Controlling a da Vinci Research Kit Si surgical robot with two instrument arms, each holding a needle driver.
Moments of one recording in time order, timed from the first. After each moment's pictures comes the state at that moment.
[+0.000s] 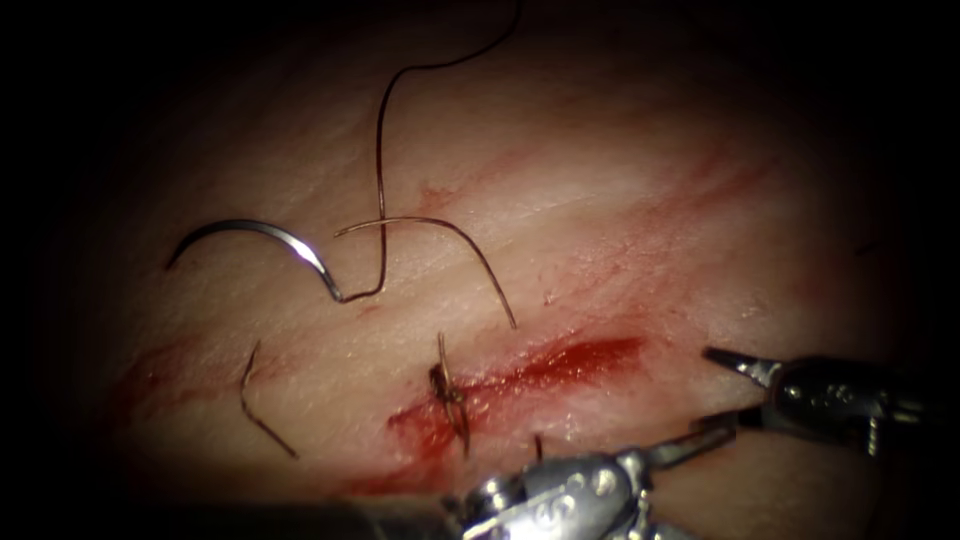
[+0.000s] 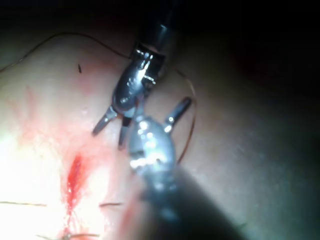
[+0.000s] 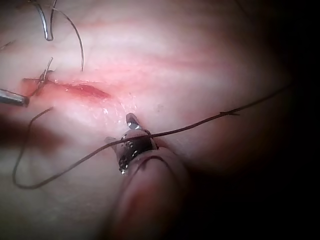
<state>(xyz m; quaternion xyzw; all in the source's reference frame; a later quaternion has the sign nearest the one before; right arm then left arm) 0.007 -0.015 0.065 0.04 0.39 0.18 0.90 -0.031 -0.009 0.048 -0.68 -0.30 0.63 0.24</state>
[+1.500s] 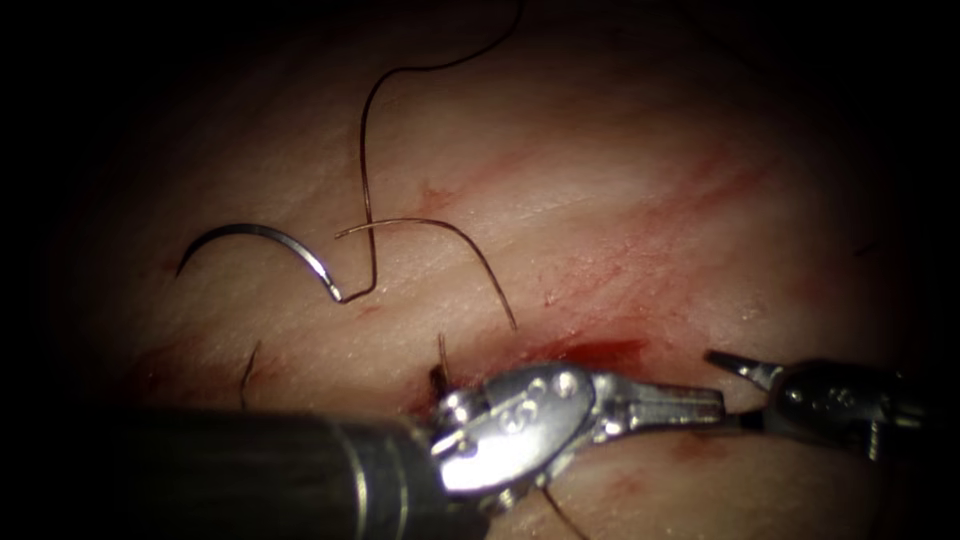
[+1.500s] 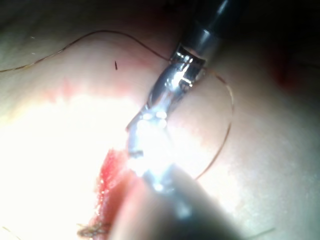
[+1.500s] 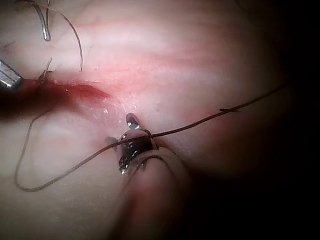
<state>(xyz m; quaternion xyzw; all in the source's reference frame) 0.007 -0.015 0.064 0.04 0.40 0.18 0.90 -0.027 -0.004 0.050 -0.68 -0.26 0.63 0.26</state>
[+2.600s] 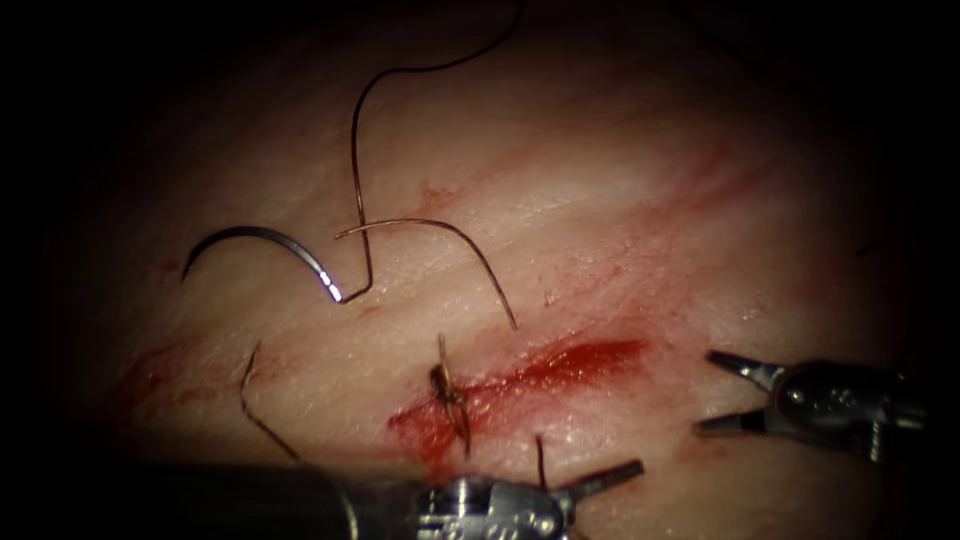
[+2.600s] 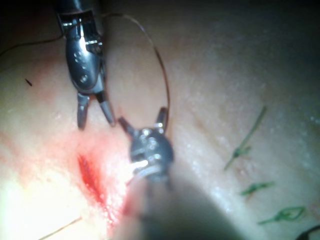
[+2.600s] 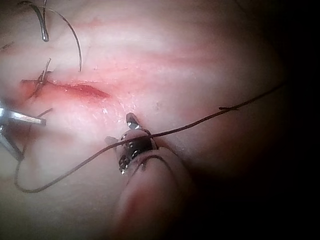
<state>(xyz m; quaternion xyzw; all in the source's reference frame) 0.007 -0.015 0.064 0.04 0.40 0.18 0.90 -0.029 -0.014 0.058 -0.55 -0.09 0.82 0.10</state>
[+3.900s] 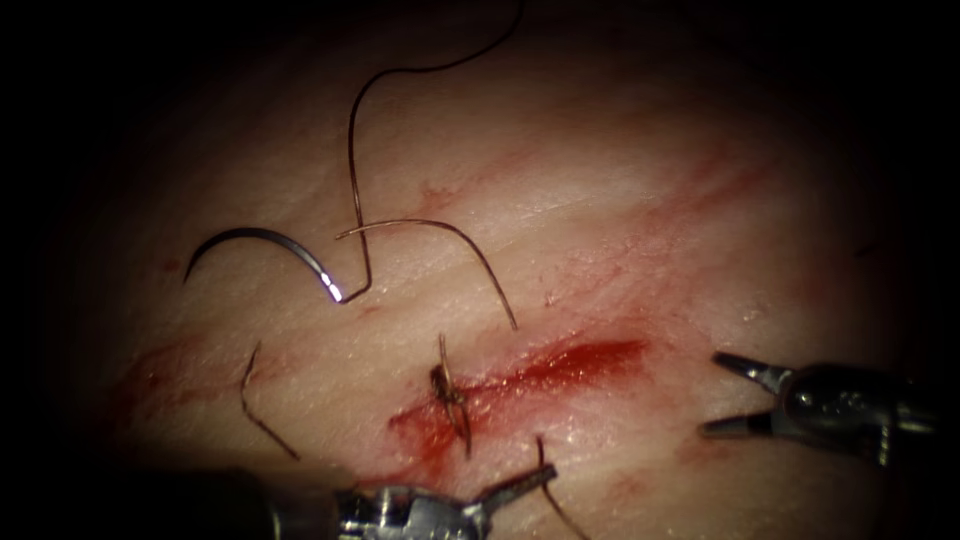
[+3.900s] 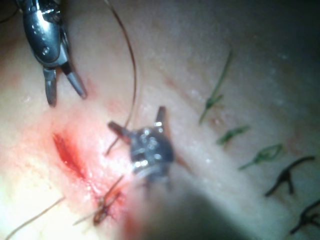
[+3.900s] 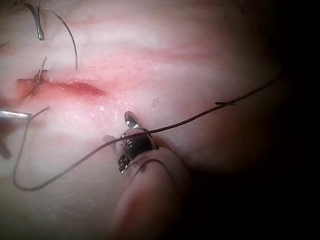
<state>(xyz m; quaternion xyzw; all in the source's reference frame) 0.007 -0.016 0.064 0.04 0.40 0.19 0.90 -0.025 -0.018 0.062 -0.54 -0.09 0.84 -0.01</state>
